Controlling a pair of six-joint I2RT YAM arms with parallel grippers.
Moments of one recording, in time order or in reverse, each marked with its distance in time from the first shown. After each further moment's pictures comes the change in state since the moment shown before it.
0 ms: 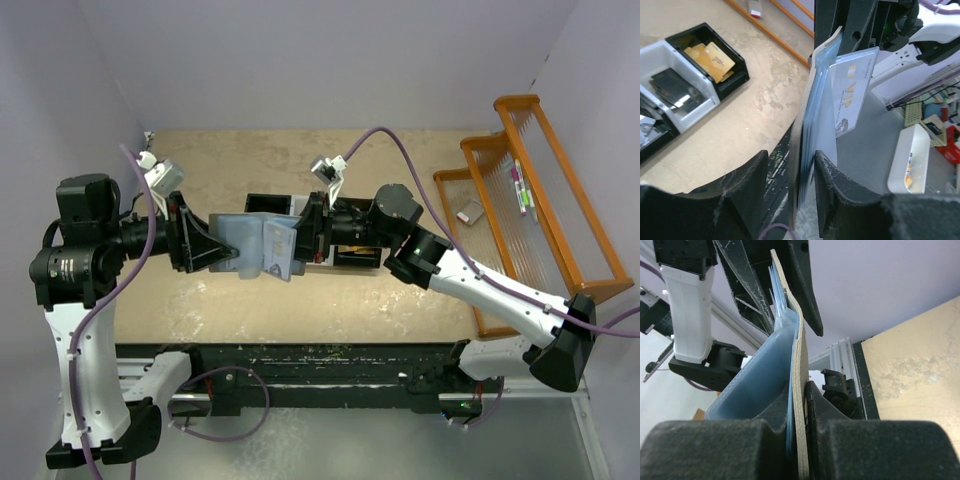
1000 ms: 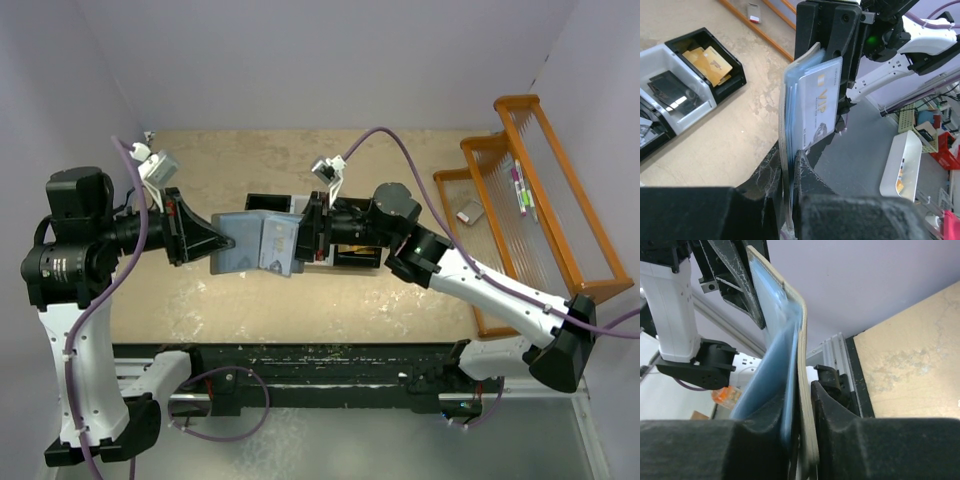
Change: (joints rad) left arm -0.001 0.022 0.063 0.005 0.006 -0.089; right arm -0.012 0.002 -0.003 -0.038 0.013 -0.008
